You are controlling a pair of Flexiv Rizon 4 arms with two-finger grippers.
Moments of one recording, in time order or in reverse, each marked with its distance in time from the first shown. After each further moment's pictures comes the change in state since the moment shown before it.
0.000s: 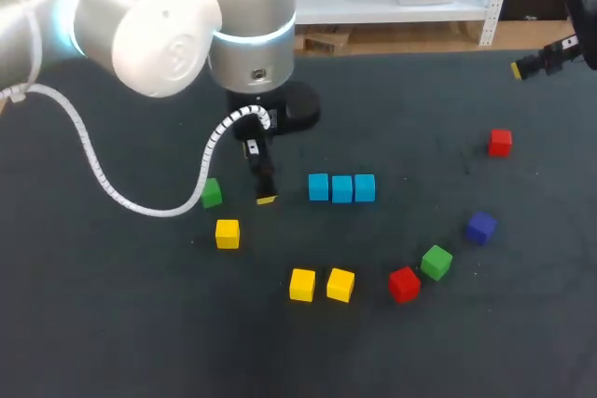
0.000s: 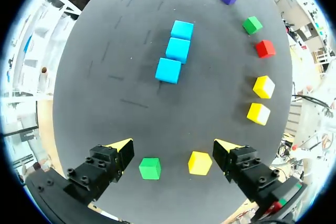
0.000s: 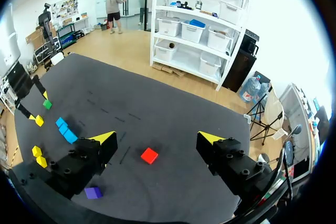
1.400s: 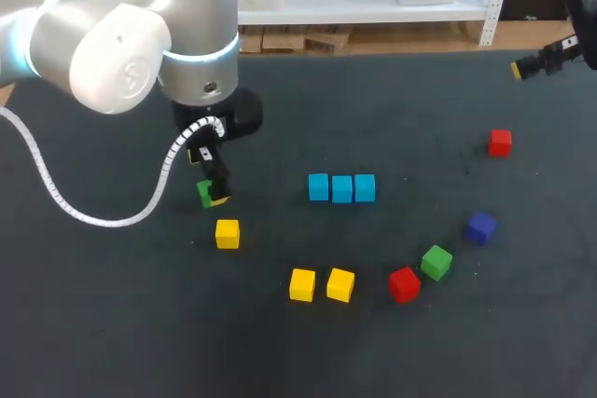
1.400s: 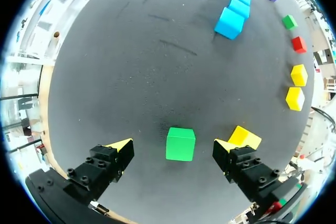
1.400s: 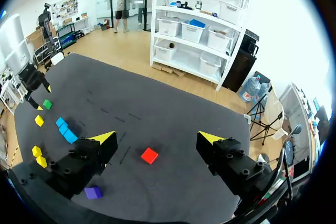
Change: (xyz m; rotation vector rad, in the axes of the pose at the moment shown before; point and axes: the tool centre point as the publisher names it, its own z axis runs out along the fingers) left arm 0.071 0.045 0.043 -0.028 0.055 -0.199; right arm 0.000 0.000 0.000 0.000 0.000 0.000
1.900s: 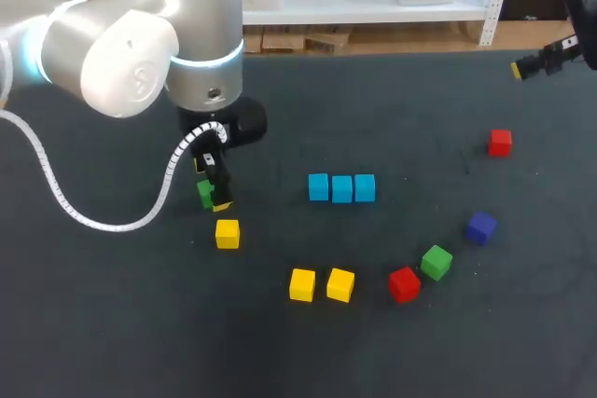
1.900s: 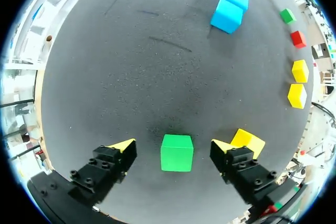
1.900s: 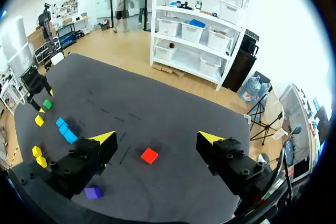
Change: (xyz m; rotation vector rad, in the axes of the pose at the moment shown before) left arm -0.005 -0.003 0.016 0.035 0.012 0.034; right arm 0.000 0.000 0.000 0.000 0.000 0.000
